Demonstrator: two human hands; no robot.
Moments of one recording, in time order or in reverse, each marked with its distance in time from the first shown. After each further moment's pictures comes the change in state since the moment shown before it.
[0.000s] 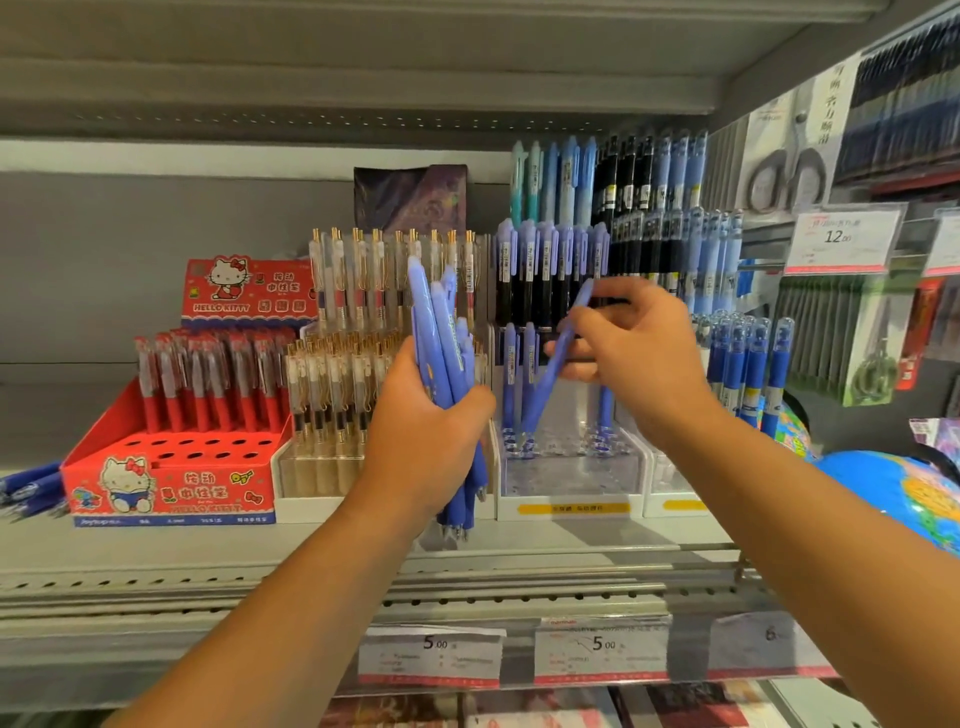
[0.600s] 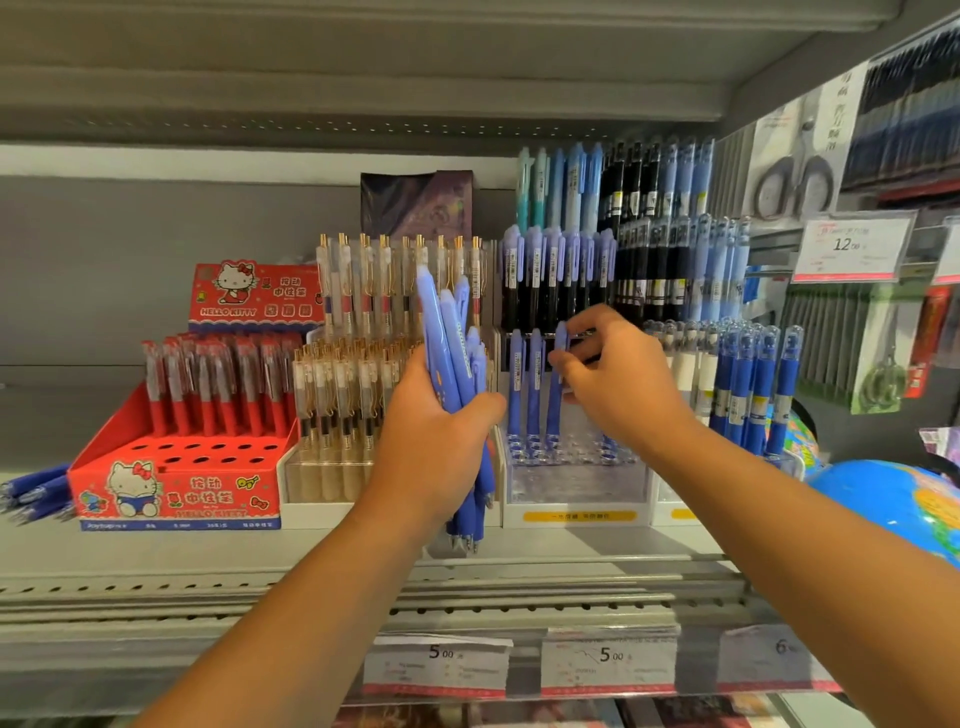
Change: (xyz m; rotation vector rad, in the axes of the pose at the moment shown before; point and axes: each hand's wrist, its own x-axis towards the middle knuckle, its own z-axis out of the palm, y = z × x) left_hand 0.000 0.002 0.002 -0.010 -0.013 -0.036; right_hand 0.012 0.029 0.002 -0.679 -0.081 -0.146
